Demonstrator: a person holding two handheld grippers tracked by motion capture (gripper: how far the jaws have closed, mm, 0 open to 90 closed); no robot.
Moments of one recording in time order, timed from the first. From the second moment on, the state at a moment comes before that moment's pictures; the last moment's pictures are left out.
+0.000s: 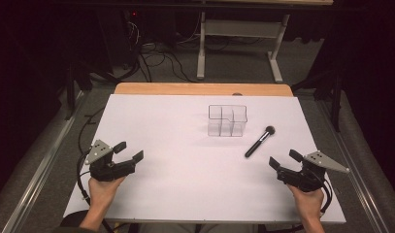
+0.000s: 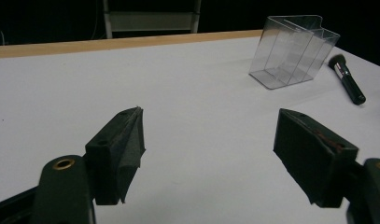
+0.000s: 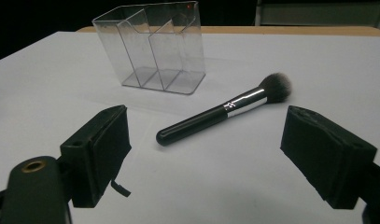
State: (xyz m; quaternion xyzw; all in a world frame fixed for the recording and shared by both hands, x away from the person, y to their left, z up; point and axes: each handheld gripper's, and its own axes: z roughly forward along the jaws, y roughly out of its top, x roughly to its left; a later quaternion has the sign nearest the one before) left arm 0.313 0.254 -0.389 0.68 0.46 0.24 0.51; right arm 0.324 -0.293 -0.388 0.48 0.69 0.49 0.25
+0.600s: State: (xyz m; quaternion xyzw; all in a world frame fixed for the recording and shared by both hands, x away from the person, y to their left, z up) left arm 0.312 0.253 -0.390 0.68 0.46 0.24 0.52; right arm 0.324 -0.294 -0.388 0.48 0.69 0.48 0.25
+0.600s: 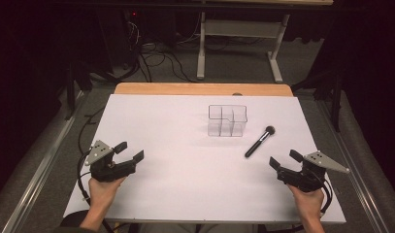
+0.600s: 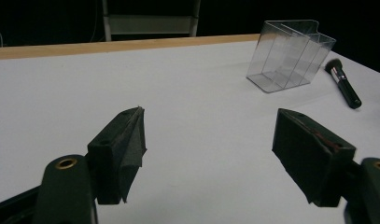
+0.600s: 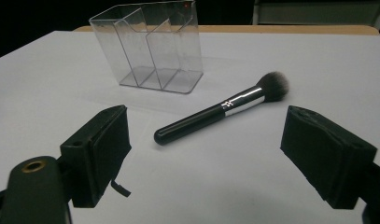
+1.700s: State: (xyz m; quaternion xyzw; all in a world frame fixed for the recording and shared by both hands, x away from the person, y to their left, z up) left arm 0.311 0.250 -0.389 0.68 0.46 0.23 0.52; right arm 0.326 -0.286 -0.381 0.48 0.69 0.48 0.26
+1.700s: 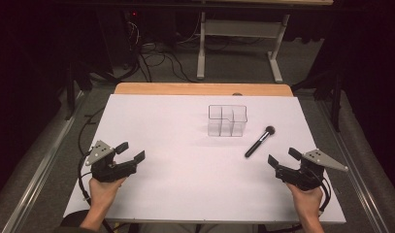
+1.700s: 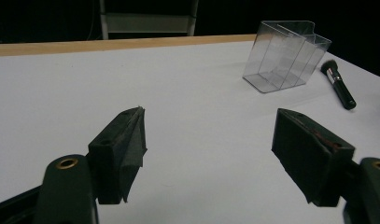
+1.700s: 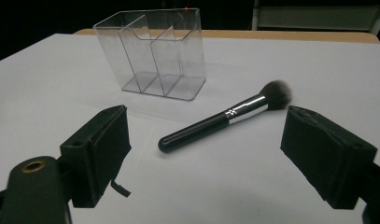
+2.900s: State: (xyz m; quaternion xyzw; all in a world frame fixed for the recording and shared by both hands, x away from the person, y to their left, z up) left arm 0.311 0.248 -0.389 0.68 0.46 0.23 0.52; right arm 0.351 -0.263 -0.361 0.46 0.70 0.48 0.27
